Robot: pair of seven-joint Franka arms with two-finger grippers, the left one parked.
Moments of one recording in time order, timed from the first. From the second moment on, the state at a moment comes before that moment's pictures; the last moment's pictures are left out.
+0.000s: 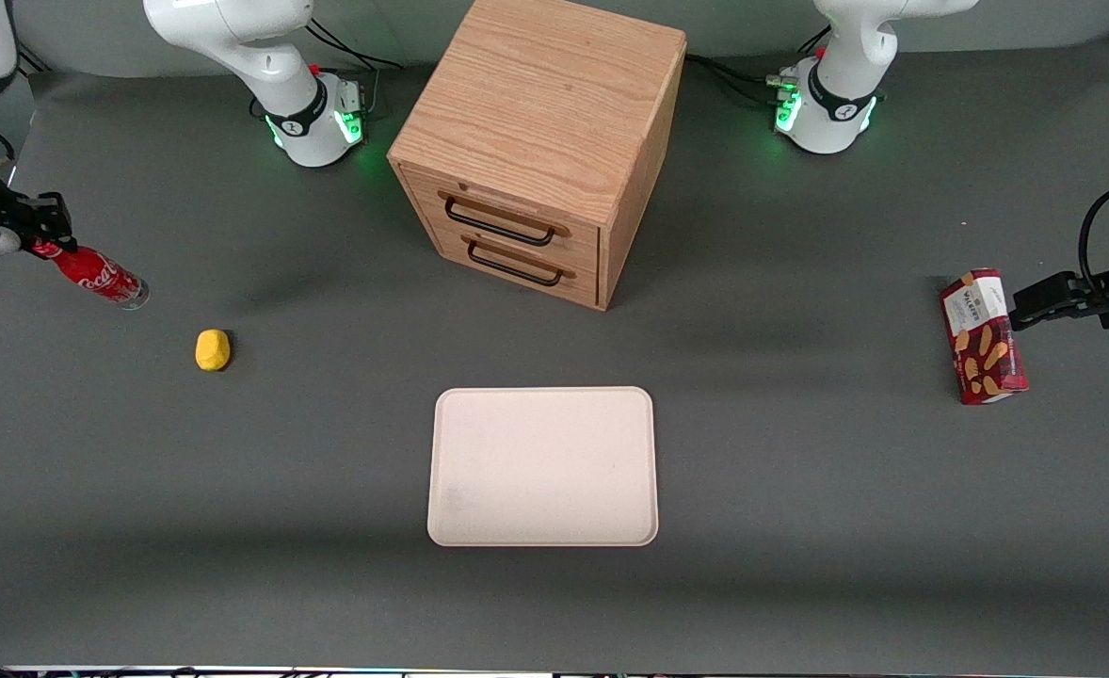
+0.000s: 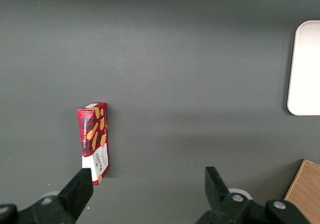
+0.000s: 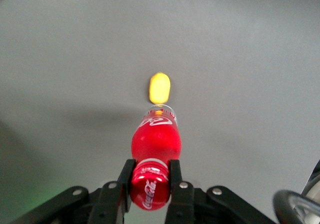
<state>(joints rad) 0.14 -0.22 -0.29 -1.94 -0.15 1.68 -0.39</state>
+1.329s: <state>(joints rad) 0.14 0.48 0.27 -1.07 -0.11 1.55 0.32</state>
